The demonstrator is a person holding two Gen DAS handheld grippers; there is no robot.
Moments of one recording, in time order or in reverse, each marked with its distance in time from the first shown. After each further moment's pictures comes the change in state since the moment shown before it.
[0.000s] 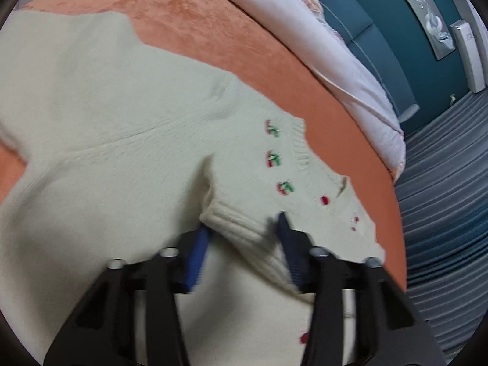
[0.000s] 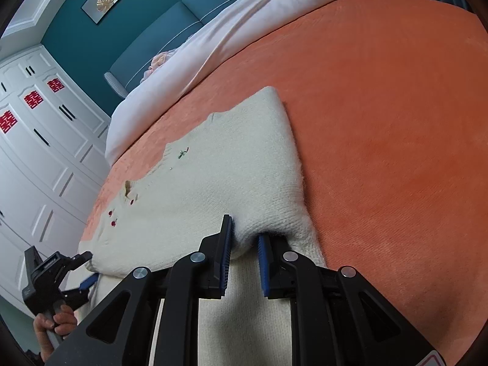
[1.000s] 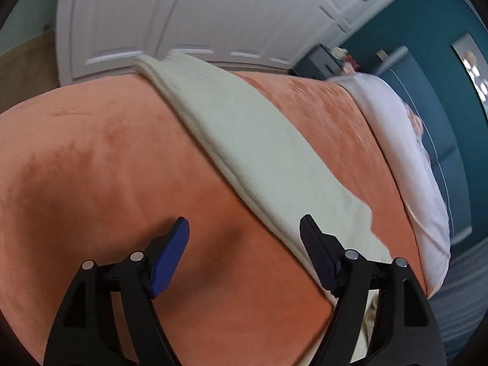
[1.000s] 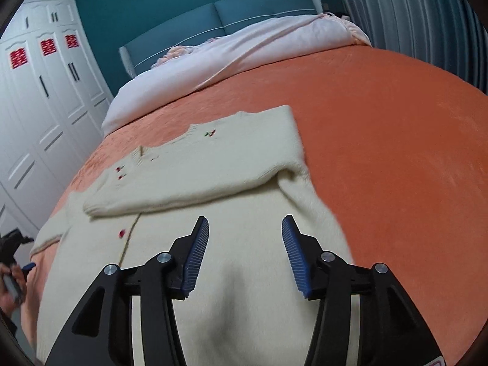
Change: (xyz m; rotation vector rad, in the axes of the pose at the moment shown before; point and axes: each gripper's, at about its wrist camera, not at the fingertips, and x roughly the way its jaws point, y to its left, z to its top) left arm -0.201 0.234 0.057 -0.443 -0.362 0.396; right arm -0.094 0.060 -0.073 -0.269 -0.080 -0.151
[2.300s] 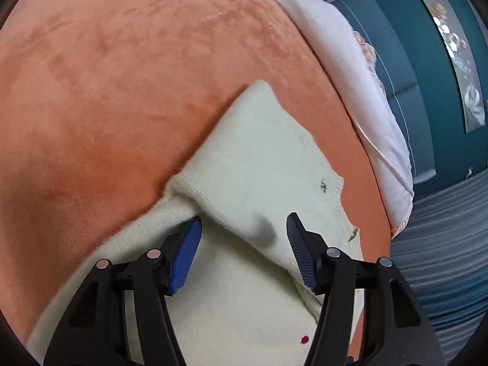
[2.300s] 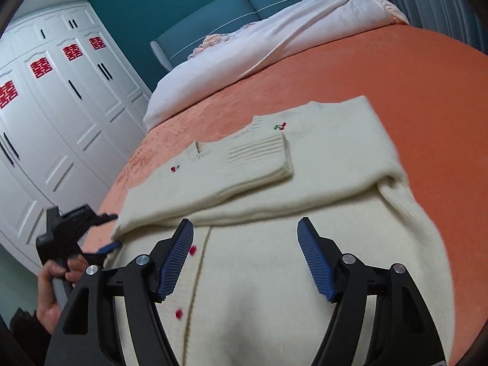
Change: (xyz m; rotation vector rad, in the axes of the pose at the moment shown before) left arm 0.013 -0.132 -0.164 0.115 0.327 -0.250; right arm 0.047 0.056 0.040 0.077 0.086 0.222
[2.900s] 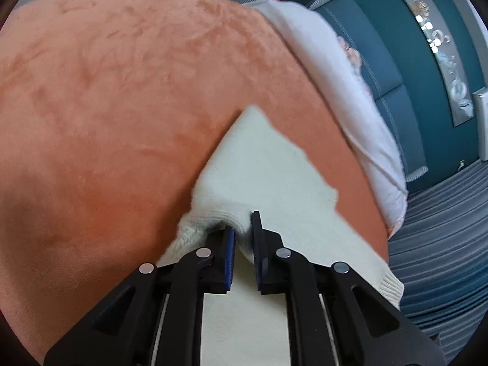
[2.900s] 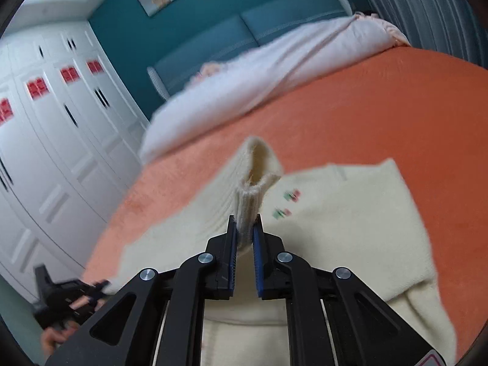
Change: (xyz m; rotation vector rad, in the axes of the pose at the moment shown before) left arm 0.005 0.016 0.013 0.101 -0.049 0.000; right arm 0.054 0.004 0.049 -0.025 -0.060 -0.071
